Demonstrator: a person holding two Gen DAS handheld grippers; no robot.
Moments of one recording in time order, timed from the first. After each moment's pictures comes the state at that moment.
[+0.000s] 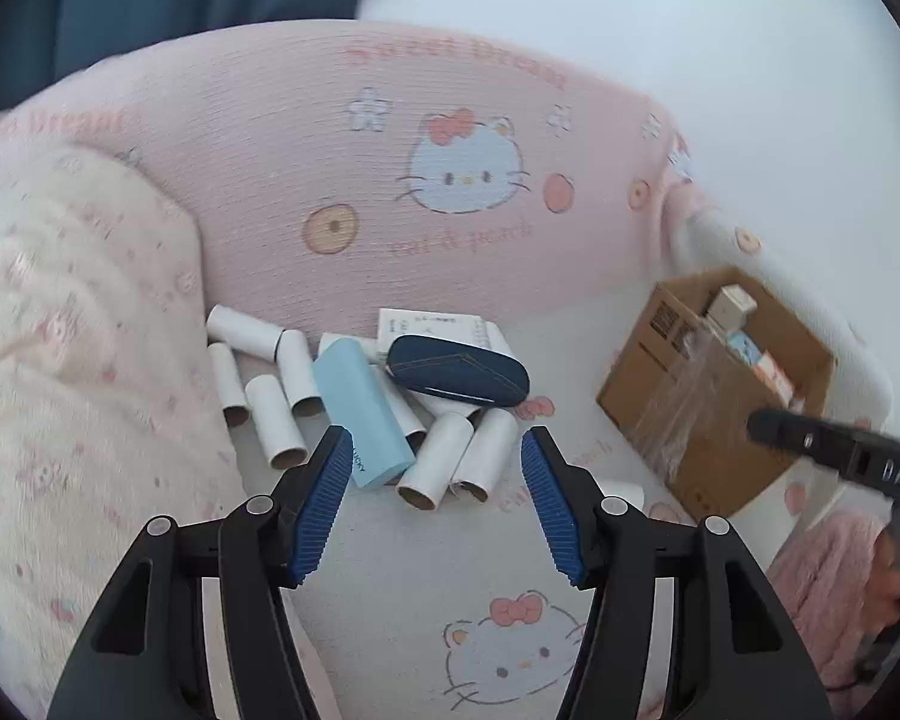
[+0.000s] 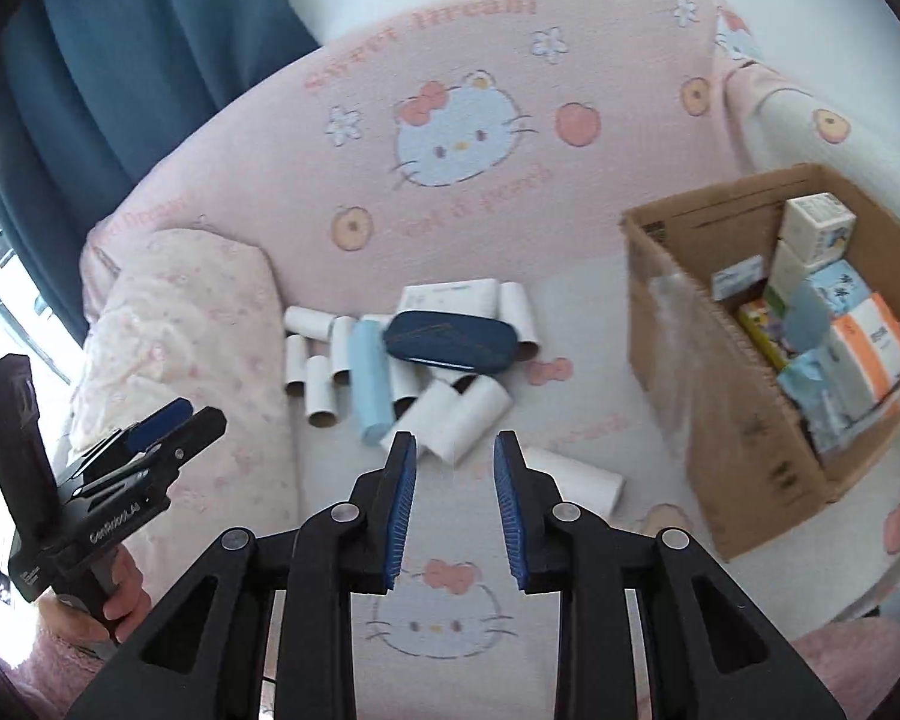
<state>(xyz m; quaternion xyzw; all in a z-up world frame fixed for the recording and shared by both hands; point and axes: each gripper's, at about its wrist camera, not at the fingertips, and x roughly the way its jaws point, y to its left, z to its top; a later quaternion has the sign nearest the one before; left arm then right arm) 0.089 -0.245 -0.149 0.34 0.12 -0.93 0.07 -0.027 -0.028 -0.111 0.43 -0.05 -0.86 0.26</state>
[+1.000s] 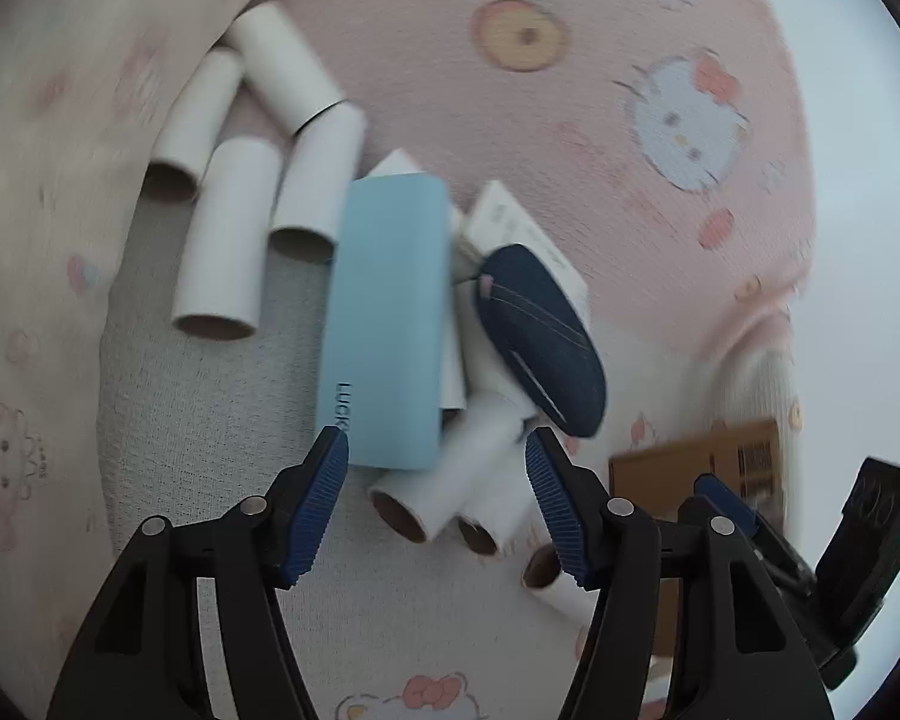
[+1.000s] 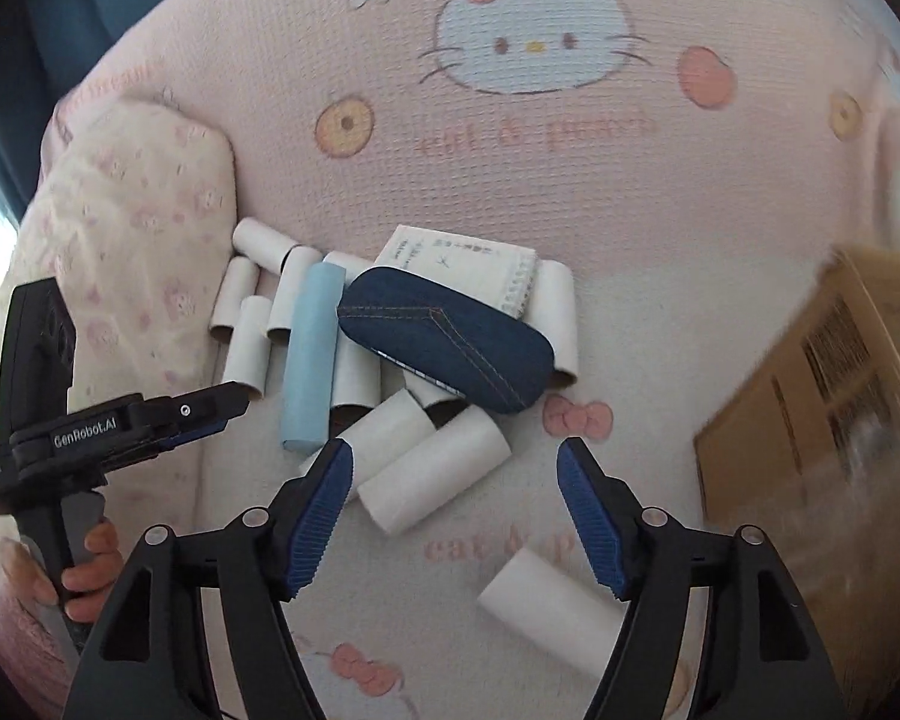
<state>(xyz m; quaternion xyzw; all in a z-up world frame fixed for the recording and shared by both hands) -0.010 -0.356 -0.317 0.42 0.45 -0.79 0.08 -0.155 -0.134 -0.211 0.46 0.12 -0.82 0.31</state>
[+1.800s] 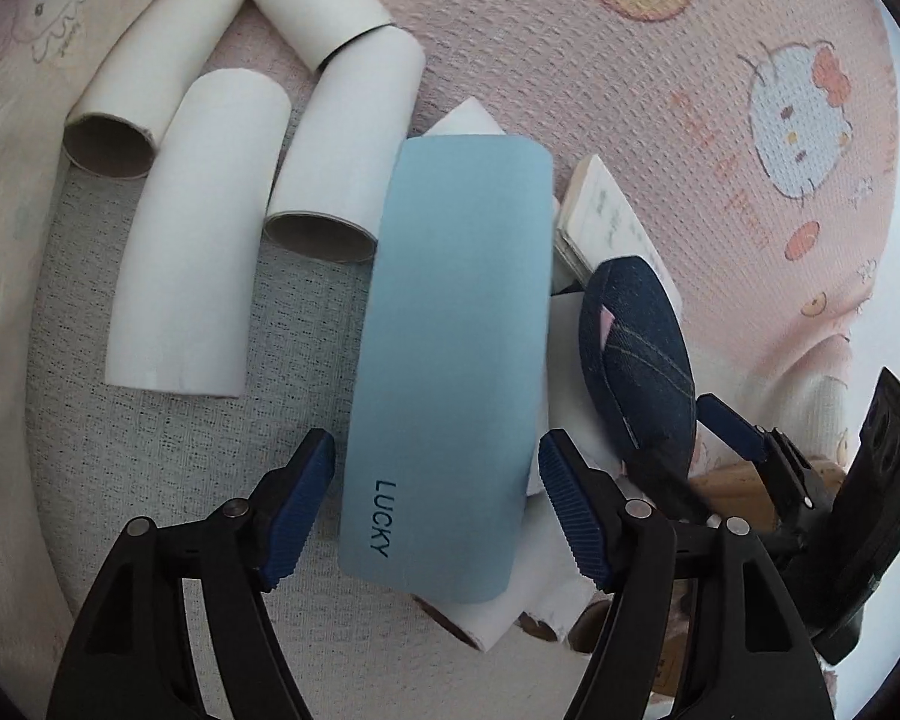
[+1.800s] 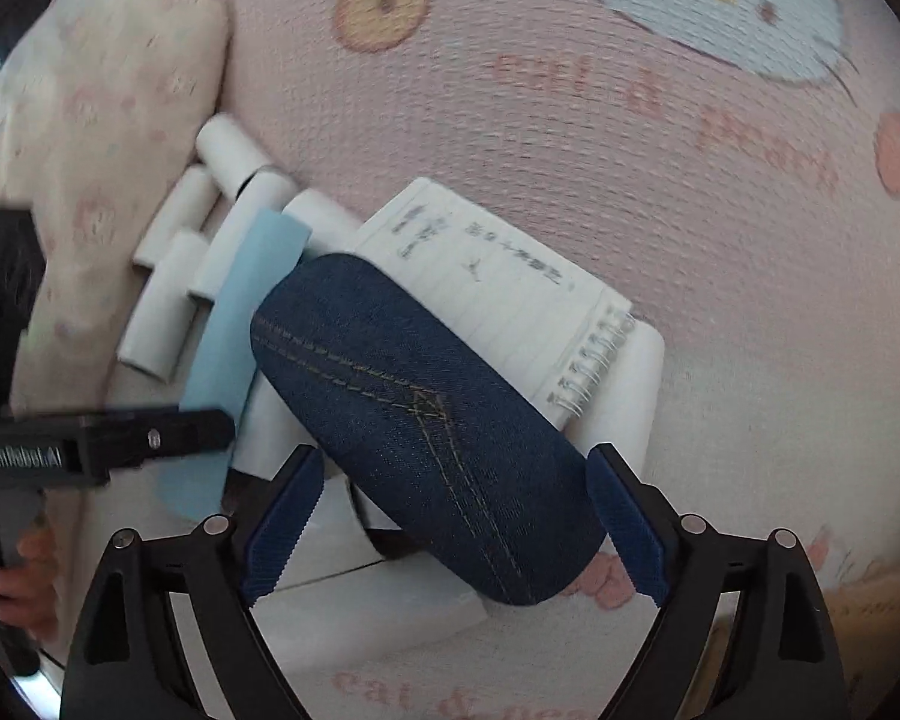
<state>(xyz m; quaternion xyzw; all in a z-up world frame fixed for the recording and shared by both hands) -0.067 -0.373 -0.367 0.47 0.46 -0.75 0.10 -0.223 -0.216 -0.282 0.46 0.27 -0.76 0.36</state>
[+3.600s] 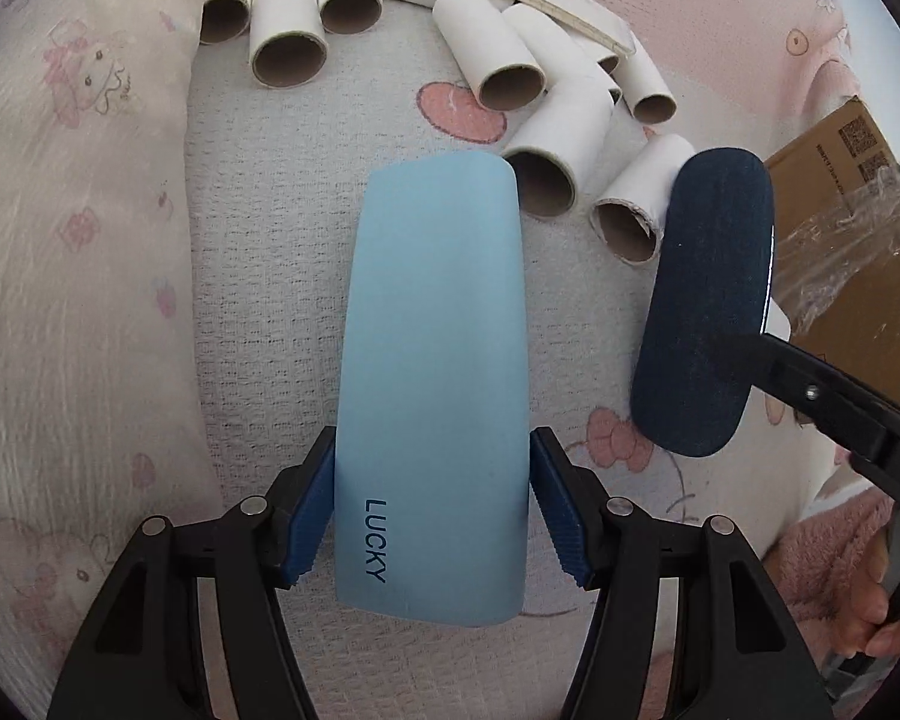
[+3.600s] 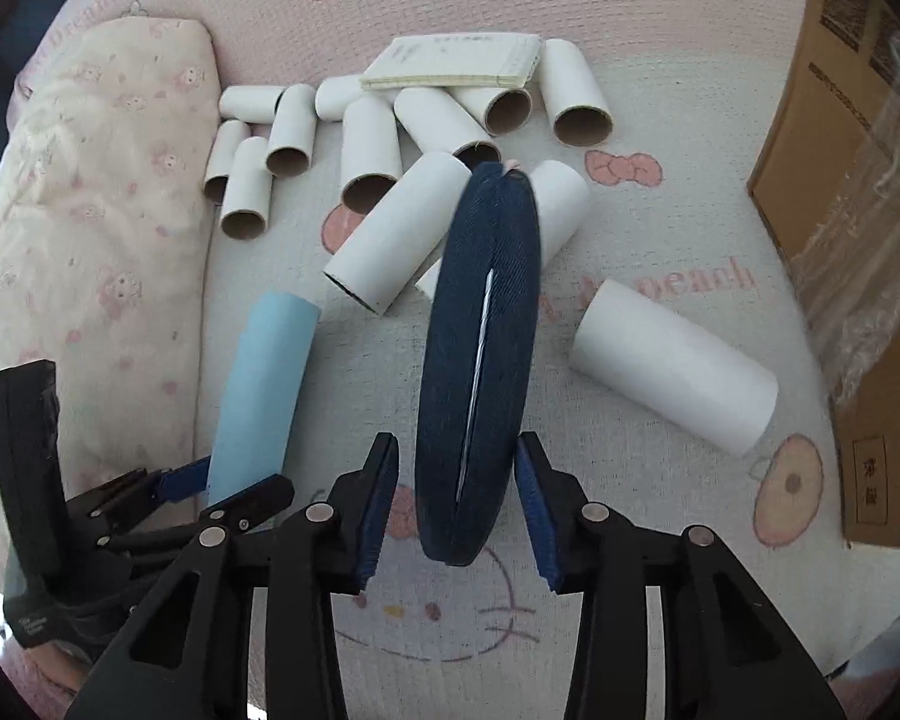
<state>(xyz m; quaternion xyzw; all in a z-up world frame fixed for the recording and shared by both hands) 0.063 -0.258 -0.344 0.59 0.24 -0.77 0.09 -0.061 -0.089 -0.273 0.58 0.04 -0.76 0.29</state>
